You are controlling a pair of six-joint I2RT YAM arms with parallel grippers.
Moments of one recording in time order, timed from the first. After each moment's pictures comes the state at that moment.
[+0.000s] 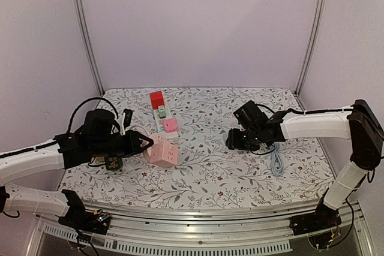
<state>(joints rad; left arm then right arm) -0.73 1.00 0.60 -0.16 0.09 -0.83 0.79 1.66 1.05 -0.34 0.17 0.69</state>
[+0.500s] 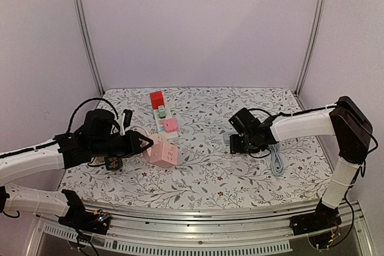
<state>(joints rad) -0.73 1.00 0.60 -0.16 0.10 -0.84 0.77 1.79 1.05 -0.33 0.30 0.64</state>
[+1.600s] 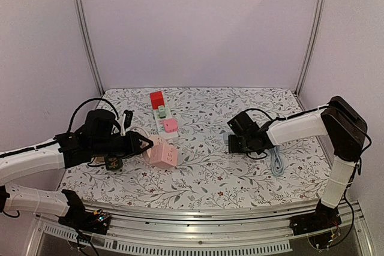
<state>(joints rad) -0.73 1.01 0.61 -0.18 0.10 -0.83 0.77 1.85 1.02 -0.16 0.40 0.58</state>
